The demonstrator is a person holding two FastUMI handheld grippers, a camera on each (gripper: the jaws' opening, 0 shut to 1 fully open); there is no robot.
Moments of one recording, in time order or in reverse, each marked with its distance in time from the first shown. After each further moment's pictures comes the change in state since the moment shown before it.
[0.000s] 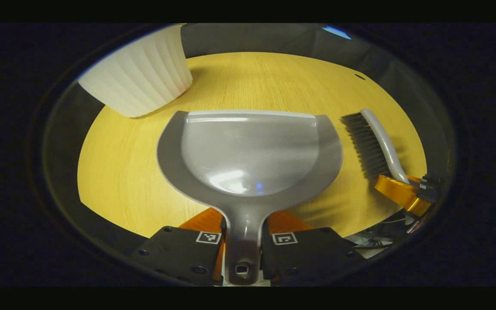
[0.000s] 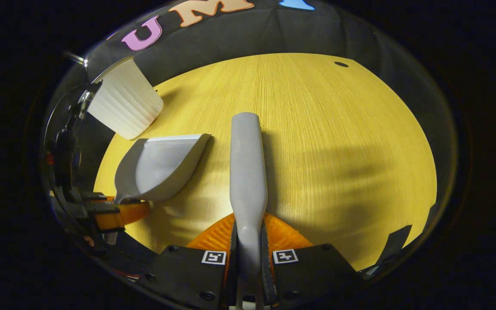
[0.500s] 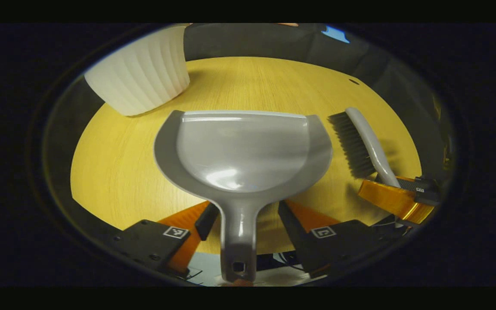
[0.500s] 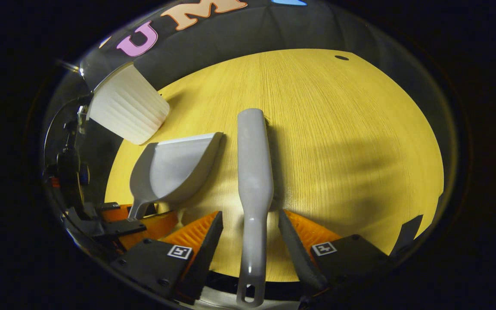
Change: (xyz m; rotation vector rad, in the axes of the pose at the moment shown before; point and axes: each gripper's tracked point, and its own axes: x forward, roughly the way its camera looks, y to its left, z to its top) left arm -0.006 -0.010 0.001 -0.029 -0.092 -0.063; right arm -0.014 0.019 -0.002 0.052 -0.003 0.090
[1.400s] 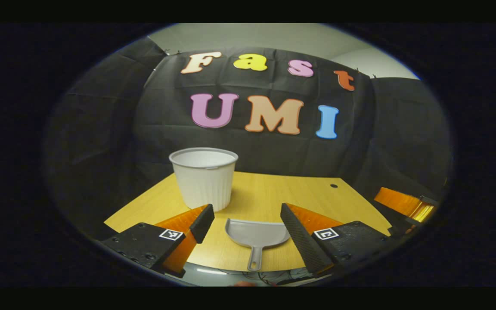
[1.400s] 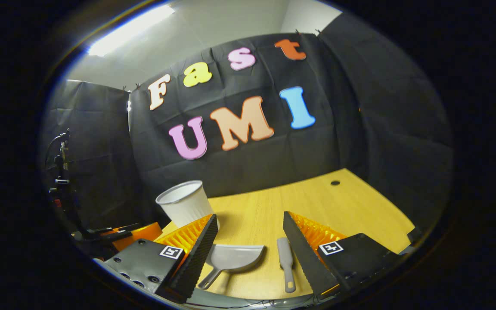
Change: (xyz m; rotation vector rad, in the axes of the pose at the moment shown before) left arm -0.248 0.013 0.115 -0.079 -0.973 0.047; right arm -0.258 0.083 0.071 -0.109 -0.968 0.019
